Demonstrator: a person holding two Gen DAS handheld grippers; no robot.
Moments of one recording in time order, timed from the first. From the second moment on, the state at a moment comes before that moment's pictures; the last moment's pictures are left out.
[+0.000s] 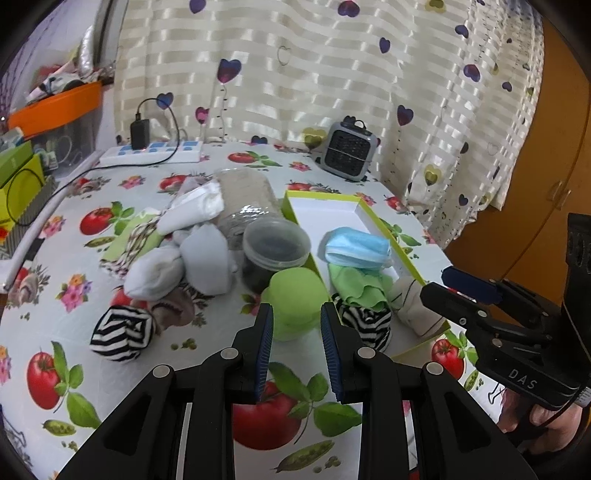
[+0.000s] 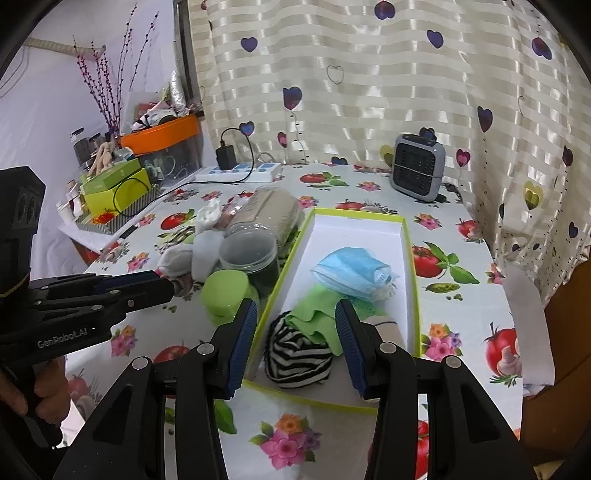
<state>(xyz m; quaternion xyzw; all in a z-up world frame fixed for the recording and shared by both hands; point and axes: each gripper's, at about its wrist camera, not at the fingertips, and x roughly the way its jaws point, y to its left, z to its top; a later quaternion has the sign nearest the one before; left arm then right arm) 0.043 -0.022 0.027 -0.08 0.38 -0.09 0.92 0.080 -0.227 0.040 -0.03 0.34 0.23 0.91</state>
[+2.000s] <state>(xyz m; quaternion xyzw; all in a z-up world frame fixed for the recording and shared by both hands) 0.033 0.104 -0.016 -0.13 0.40 0.07 0.90 0.064 -0.180 0.041 -0.05 0.34 0.30 0.89</state>
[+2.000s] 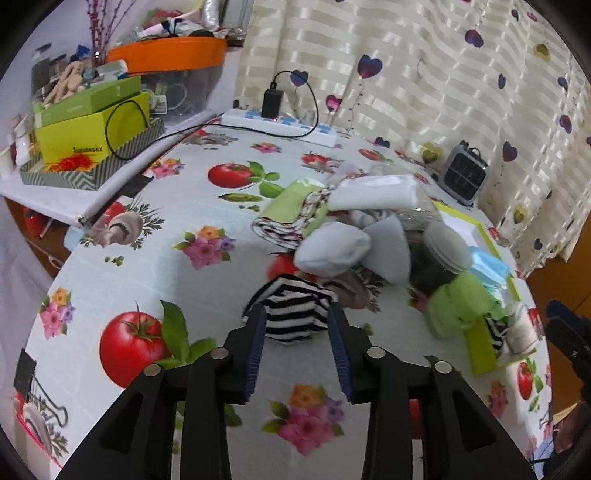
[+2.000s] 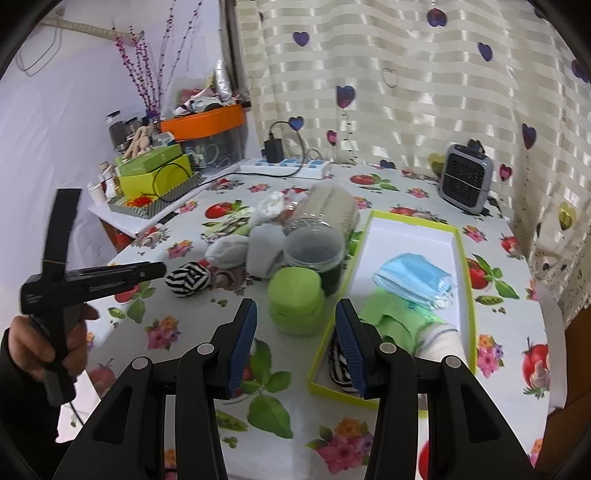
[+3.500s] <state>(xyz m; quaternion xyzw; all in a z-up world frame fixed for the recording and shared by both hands) 0.054 0.129 -0.056 -0.13 0.41 0.06 0.90 0.172 0.001 -0.024 -0.10 0.43 0.34 0.83</state>
